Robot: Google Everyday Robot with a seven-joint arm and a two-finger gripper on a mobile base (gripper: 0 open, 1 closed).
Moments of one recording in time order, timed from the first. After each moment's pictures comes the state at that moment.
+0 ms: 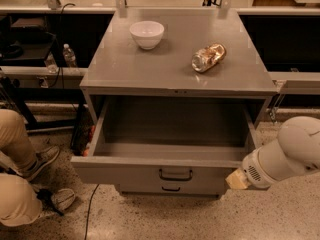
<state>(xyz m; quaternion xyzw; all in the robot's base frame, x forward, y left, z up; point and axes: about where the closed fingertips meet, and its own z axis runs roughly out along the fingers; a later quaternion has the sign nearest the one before) 0.413 -0.214 0.668 -0.26 0.95 0.12 0.13</state>
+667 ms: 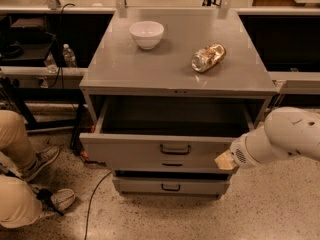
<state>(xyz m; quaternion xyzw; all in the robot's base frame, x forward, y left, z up) 0.474 -0.191 0.671 -0.26 0.94 0.12 0.19</state>
